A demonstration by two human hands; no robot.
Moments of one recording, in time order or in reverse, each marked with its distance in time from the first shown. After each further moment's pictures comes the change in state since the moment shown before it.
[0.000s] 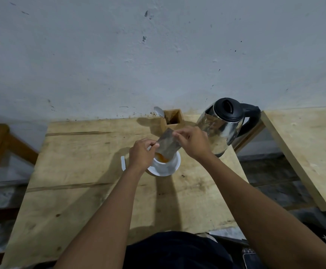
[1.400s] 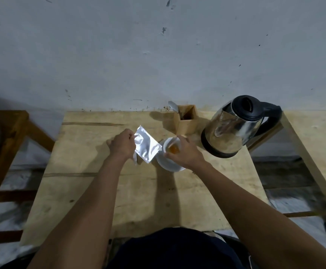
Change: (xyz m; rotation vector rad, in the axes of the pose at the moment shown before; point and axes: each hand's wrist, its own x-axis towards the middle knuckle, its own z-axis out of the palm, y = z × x) left_hand 0.011 -0.049 -0.070 0.341 0.070 -0.288; right_hand -0.016 -0.009 0.066 -0.107 -0.382 0.219
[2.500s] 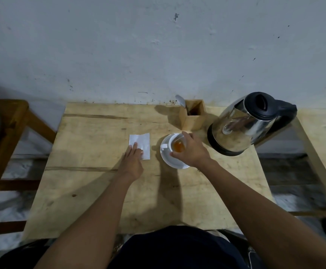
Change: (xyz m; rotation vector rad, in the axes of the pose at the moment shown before) left_hand -0.030 -0.062 0.074 0.080 -0.281 0.186; right_hand 0.009 0.001 0.005 -0.067 -0.006 -0.003
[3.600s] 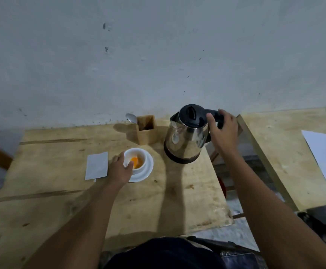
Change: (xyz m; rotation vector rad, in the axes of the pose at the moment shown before) left_hand 0.006 0.131 0.010 -0.194 0.074 -0.101; right_hand -0.044 0.148 -0.179 0.435 0.769 0.042
